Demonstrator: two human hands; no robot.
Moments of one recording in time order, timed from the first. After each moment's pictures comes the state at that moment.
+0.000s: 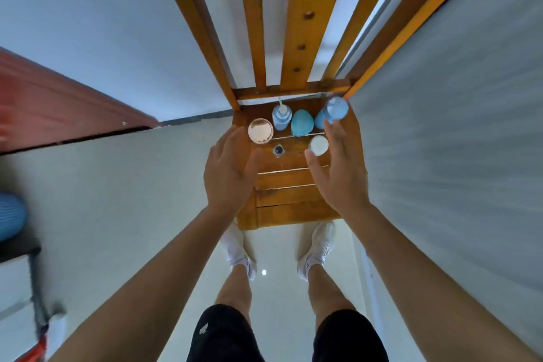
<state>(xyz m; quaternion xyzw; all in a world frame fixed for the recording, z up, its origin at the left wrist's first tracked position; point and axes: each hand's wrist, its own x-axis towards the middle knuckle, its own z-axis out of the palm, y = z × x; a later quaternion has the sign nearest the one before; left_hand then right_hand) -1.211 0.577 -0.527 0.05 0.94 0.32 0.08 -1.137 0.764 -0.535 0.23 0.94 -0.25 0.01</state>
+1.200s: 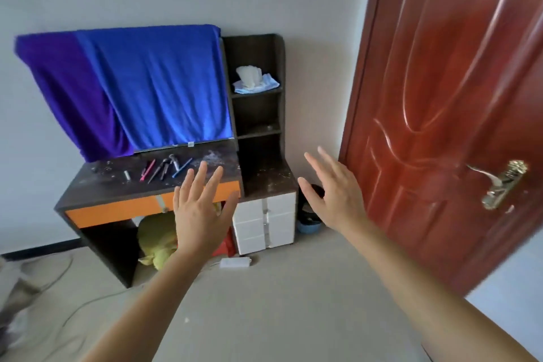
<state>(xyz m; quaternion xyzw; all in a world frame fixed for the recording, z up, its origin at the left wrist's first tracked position) -0.785 0.070 -0.114 -0.46 0.79 0.02 -0.41 -1.048 0.151 -0.109 -0.61 0.70 -0.34 -0.14</state>
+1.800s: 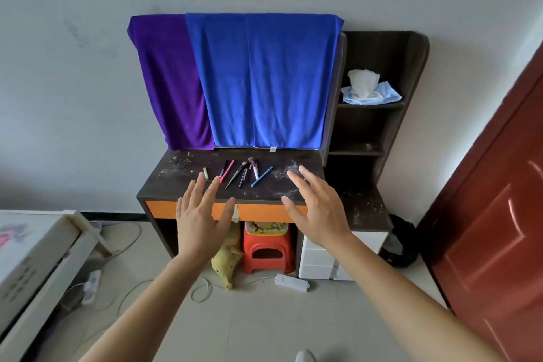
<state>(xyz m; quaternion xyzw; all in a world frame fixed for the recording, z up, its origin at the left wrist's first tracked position) -0.608 -0.166 -0.151 -0.62 0.70 0.05 -0.36 -0.859 -0.158 -0.157 -0.73 0.60 -0.34 -0.04</state>
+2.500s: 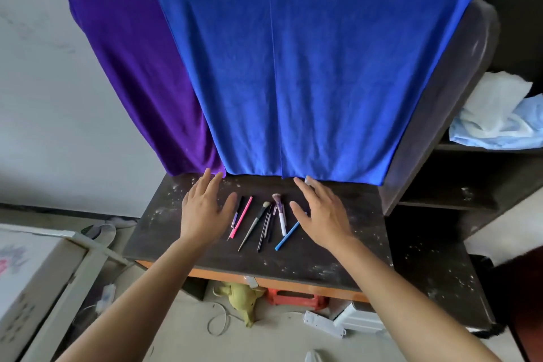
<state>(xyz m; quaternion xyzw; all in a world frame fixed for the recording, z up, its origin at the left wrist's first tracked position) -0.603 -0.560 -0.188 -0.69 0.68 0.09 -0.22 -0.865 -0.558 -0.249 -0.73 0.63 -0.24 0.09</state>
